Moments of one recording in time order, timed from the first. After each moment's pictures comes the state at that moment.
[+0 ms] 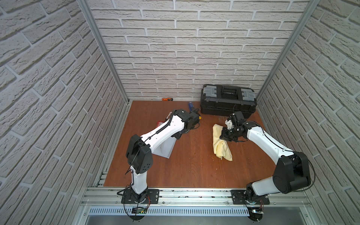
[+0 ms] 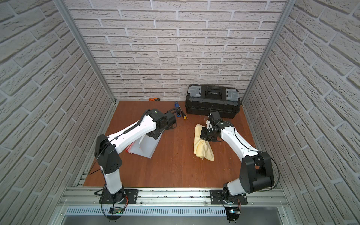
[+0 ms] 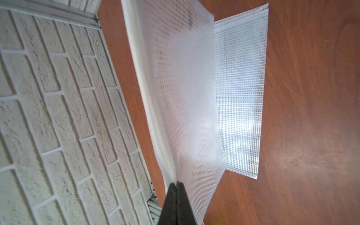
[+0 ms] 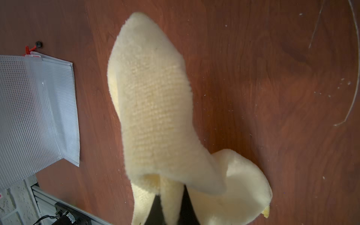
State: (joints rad) left arm -0.83 1.91 1.79 -1.61 -0.74 -0.38; right arm 0.19 1.47 1.10 -0.84 -0.27 0.48
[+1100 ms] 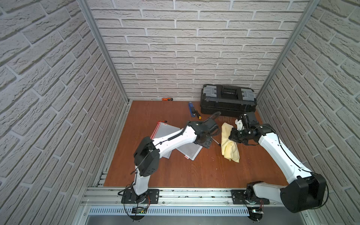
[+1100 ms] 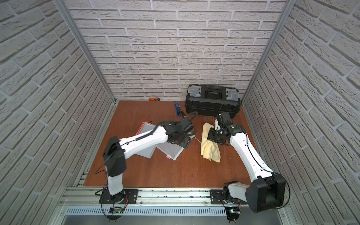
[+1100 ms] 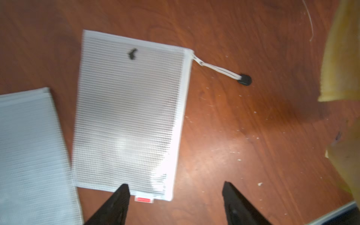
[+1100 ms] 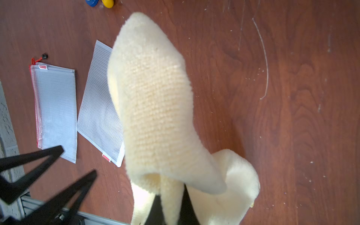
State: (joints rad) left arm -0.89 1.79 1.56 -0.91 -0.13 -0.50; right arm 0.15 1.30 1.14 -0.99 -0.20 0.45
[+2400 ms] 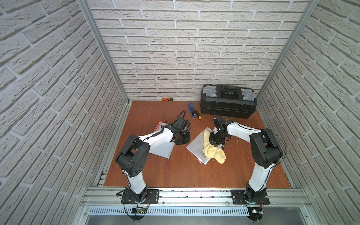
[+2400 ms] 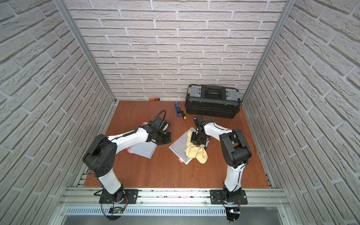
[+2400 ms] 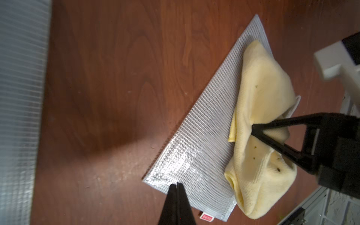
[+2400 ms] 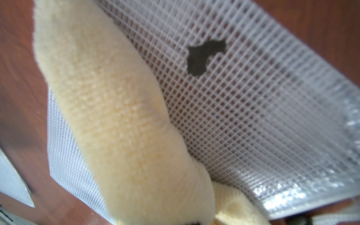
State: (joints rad) left arm -0.67 1.77 1.13 -0.46 0.26 -0.68; right arm 0.32 1.87 1.18 -0.73 -0.25 0.61
